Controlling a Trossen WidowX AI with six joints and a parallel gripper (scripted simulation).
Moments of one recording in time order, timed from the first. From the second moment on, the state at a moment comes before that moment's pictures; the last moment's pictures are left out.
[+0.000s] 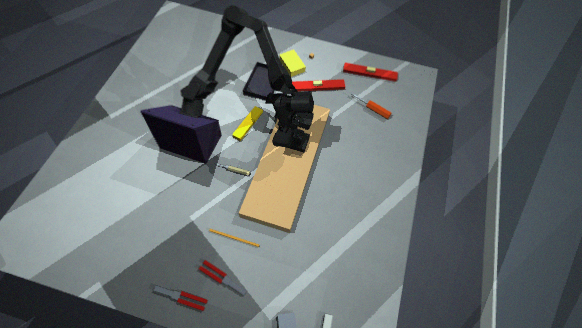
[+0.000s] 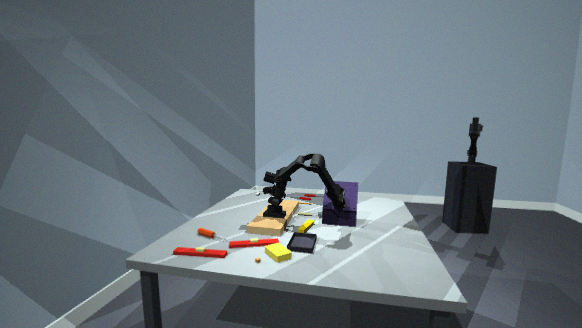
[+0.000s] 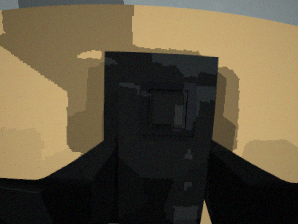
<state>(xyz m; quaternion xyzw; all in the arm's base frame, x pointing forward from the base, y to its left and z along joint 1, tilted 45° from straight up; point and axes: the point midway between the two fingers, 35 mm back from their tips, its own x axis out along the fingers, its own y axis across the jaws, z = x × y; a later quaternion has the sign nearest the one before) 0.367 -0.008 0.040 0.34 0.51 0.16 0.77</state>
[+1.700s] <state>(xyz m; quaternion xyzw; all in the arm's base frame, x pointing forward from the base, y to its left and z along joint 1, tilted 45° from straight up) 0.373 0.040 0.088 0.35 0.51 0.16 0.77</state>
